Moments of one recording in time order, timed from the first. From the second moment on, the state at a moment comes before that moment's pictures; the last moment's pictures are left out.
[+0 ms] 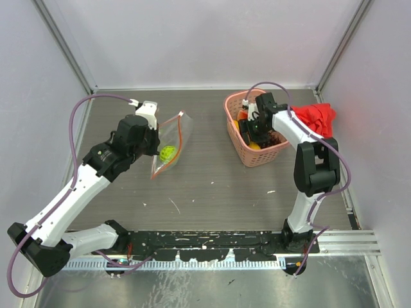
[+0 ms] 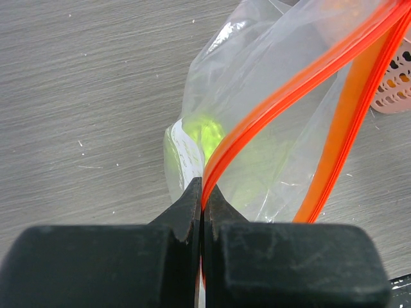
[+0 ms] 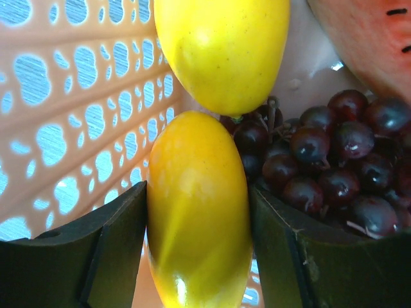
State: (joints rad) left arm -0.62 1.09 1.21 -0.69 -0.26 -0.25; right arm 0.21 1.86 1.44 -0.76 -0.28 -0.04
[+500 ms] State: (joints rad) left arm -0.61 1.09 1.21 -0.69 -0.24 -0.25; right arm 0.21 1.61 1.41 -0.72 -0.11 0.03
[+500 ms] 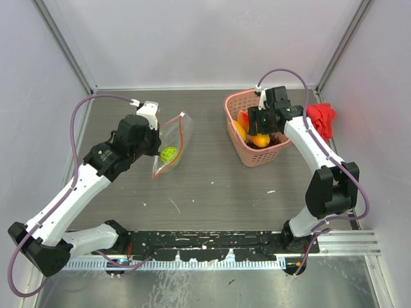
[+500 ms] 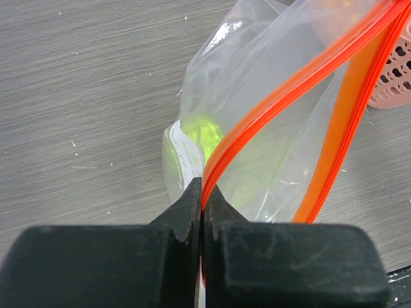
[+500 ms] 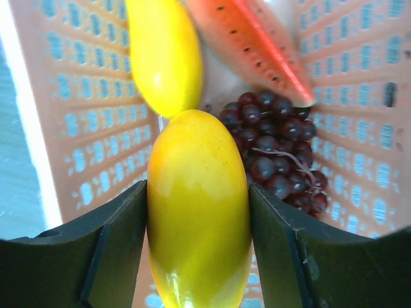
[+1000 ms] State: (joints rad) left arm -0.61 1.10 1.21 -0.69 -0.23 -0.25; right arm 0.21 1.60 1.23 -0.48 0.12 0.04
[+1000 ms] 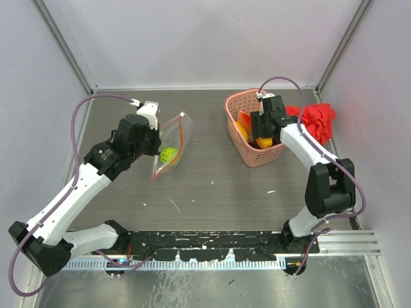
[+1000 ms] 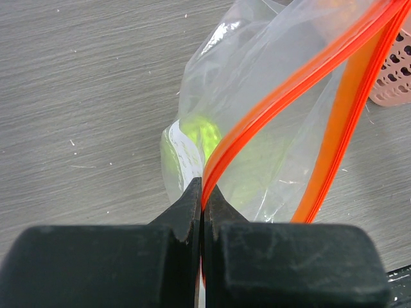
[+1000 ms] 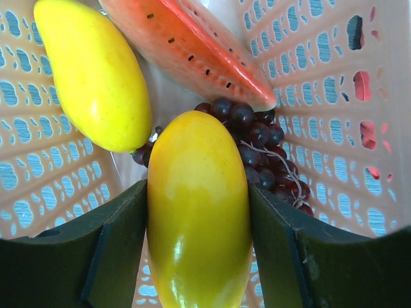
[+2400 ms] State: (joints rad) left arm -0.59 1.24 1.32 -0.77 -0.12 -0.37; right arm 0.28 1.37 1.30 -0.51 0.14 0.14
